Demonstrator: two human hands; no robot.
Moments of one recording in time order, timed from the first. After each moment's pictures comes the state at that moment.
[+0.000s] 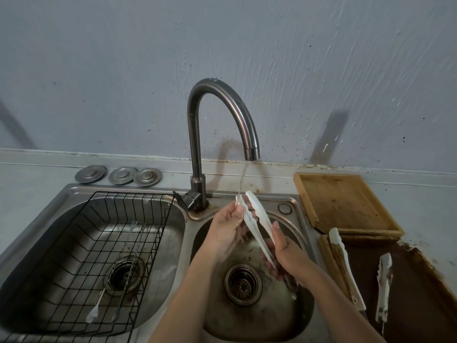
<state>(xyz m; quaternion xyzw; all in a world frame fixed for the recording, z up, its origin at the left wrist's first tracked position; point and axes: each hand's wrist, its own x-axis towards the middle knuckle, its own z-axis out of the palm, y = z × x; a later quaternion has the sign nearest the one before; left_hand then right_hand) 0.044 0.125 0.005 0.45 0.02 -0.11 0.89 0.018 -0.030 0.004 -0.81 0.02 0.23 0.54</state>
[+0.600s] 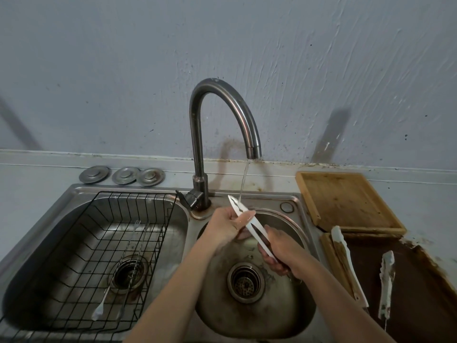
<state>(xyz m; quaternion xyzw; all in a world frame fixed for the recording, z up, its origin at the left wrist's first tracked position) 0.043 0.132 0.020 0.65 0.05 -0.13 0.75 0.028 -0.016 0.011 -0.79 0.08 0.28 0.54</state>
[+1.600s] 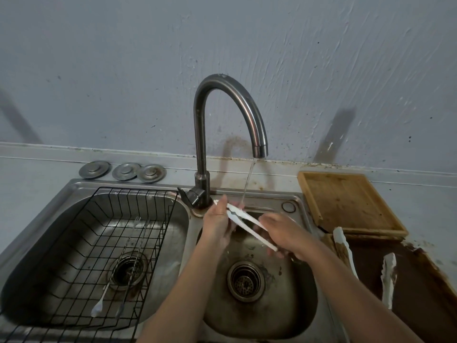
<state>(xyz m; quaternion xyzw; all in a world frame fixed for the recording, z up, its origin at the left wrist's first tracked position) 0.071 0.139 -0.015 0.38 0.22 -0.04 0.90 0.040 -0.008 0.047 -0.85 0.00 0.25 0.46</state>
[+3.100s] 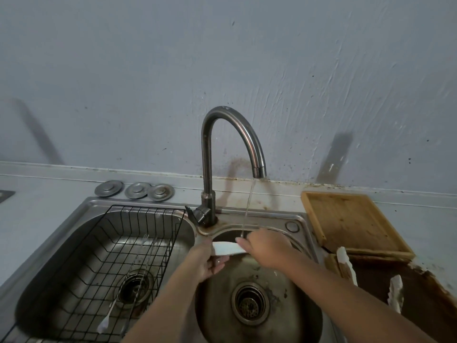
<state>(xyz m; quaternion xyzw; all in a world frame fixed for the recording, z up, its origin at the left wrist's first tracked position) 0.045 0.178 -0.020 0.53 0.39 -0.15 0.74 0.064 0.020 0.028 -0.96 -0.25 0.08 0.02</state>
